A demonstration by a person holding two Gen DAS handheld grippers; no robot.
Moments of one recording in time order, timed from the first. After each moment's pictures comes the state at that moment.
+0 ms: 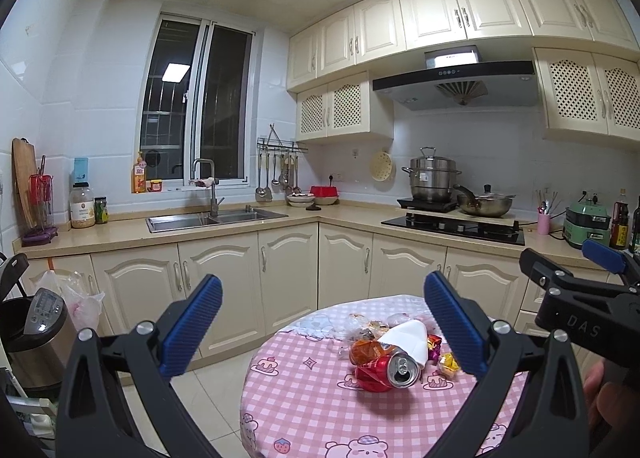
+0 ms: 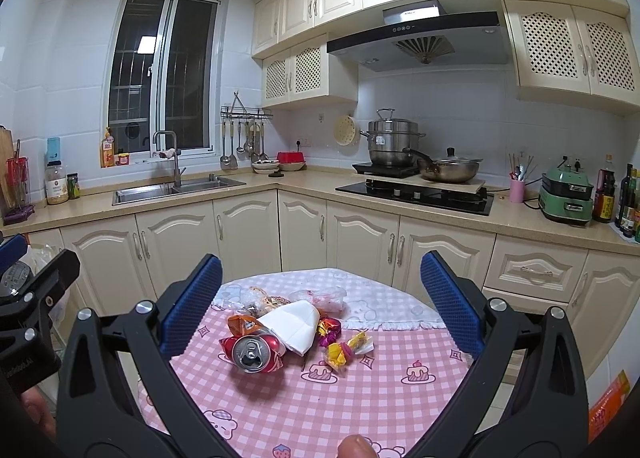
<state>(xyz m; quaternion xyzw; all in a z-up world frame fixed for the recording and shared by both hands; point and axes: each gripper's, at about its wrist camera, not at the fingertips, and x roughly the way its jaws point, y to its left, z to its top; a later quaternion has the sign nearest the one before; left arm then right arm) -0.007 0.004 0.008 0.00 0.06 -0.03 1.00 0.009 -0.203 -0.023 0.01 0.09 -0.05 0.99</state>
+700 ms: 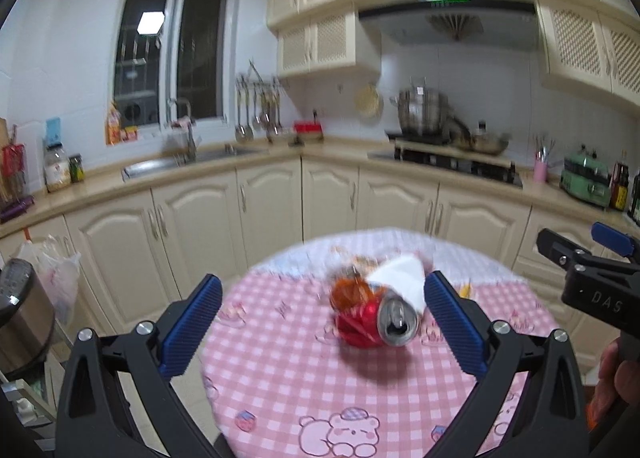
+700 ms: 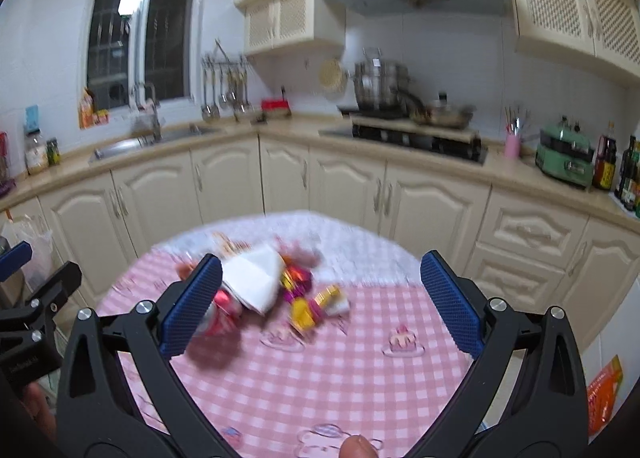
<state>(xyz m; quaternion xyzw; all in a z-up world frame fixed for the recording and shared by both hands) 0.078 -0.030 -0.068 0.01 0.20 -0.06 0.98 0.071 -0.256 -0.088 0.01 0.20 -0.07 0.98</state>
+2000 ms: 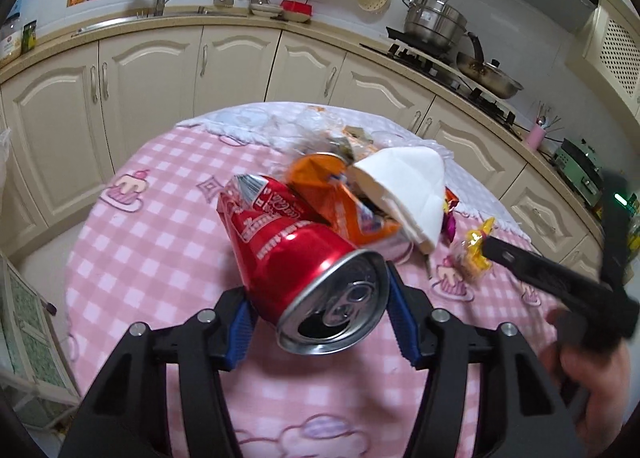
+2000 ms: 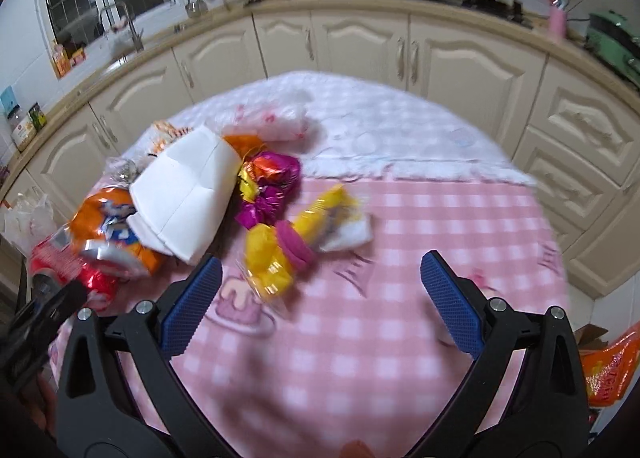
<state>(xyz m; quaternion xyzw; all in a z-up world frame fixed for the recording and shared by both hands) 0.194 -0.020 -0.193 -0.10 0.38 -0.13 0.91 0.225 -0.291 -0.218 0.09 0.42 -0.02 0.90</state>
